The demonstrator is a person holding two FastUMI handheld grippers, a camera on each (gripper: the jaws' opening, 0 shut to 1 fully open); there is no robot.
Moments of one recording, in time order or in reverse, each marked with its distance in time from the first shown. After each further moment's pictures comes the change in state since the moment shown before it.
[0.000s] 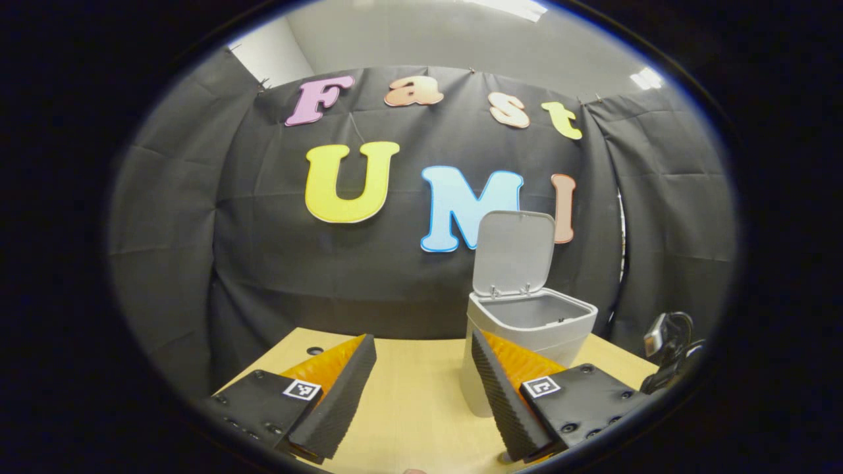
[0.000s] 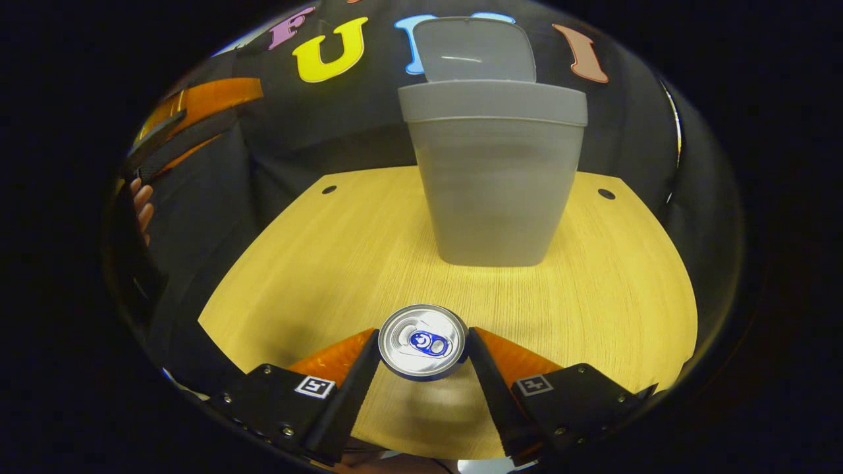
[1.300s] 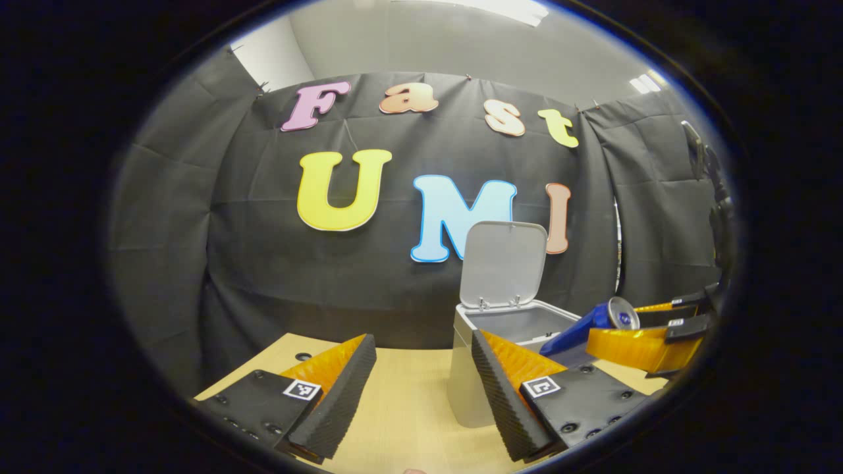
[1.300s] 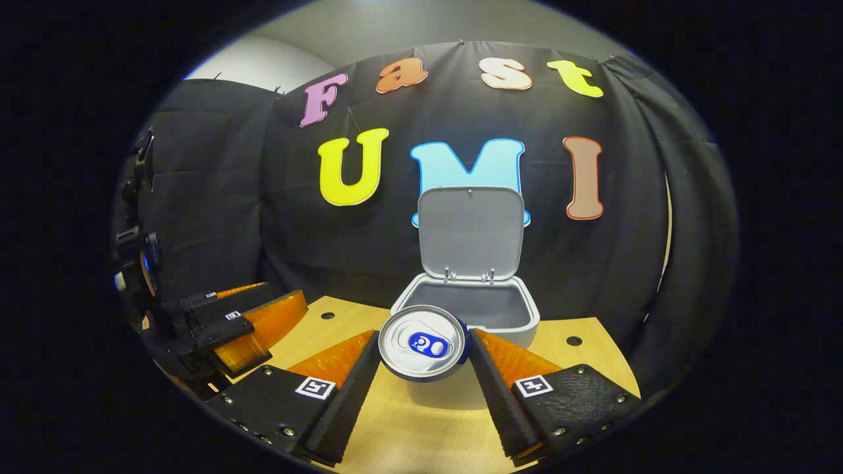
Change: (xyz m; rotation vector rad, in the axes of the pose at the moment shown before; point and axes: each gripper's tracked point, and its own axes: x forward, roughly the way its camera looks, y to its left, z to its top) left arm 0.012 -0.019 0.009 -0.016 -0.046 -0.003; right arm -0.097 -0.016 0.210 -0.155 -0.576 -0.030
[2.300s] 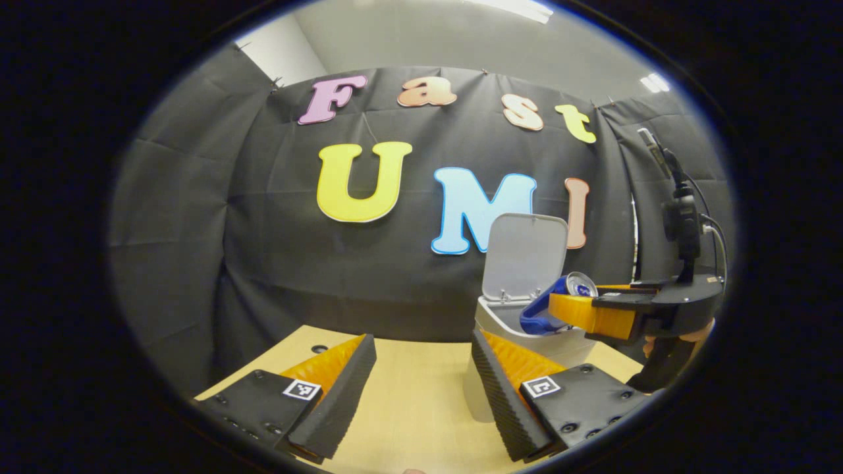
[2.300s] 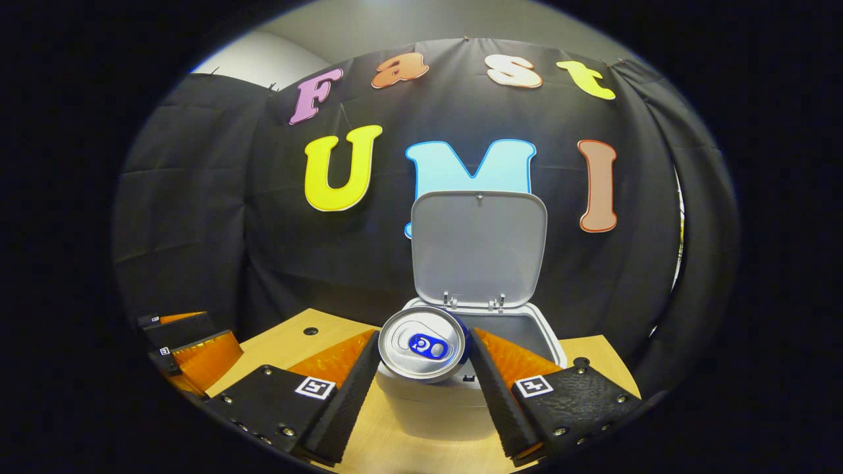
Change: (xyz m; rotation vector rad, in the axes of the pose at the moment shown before) left arm -0.002 0.028 -0.008 -0.003 0.027 0.072; right arm 0.091 -0.011 0.006 -0.020 0.002 -0.047
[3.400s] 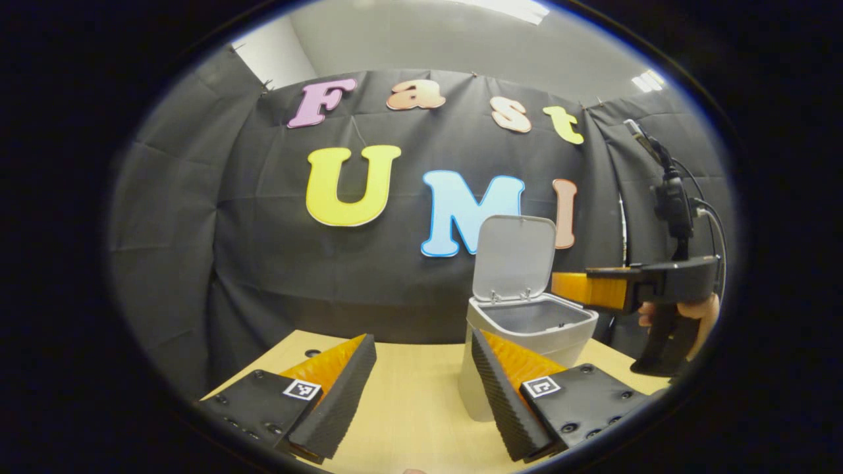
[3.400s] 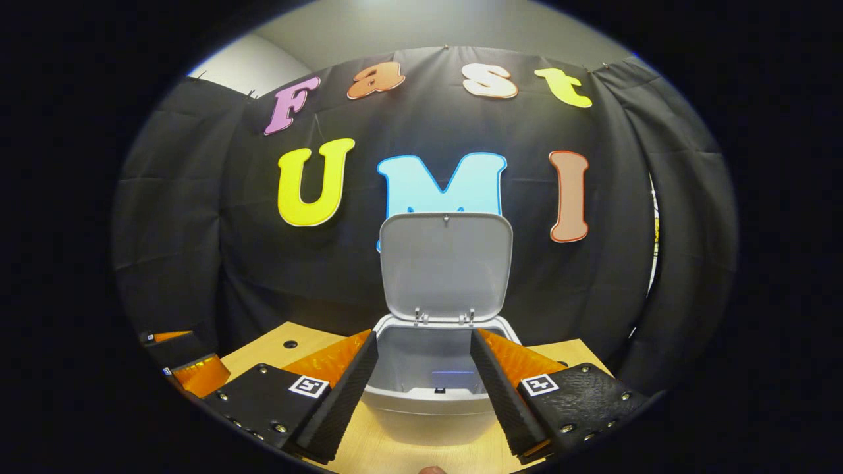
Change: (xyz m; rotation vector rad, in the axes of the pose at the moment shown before) left arm -0.001 -0.005 -0.001 0.012 -0.008 -0.072; right arm -0.008 -0.029 0.036 0.035 -0.052 -0.126
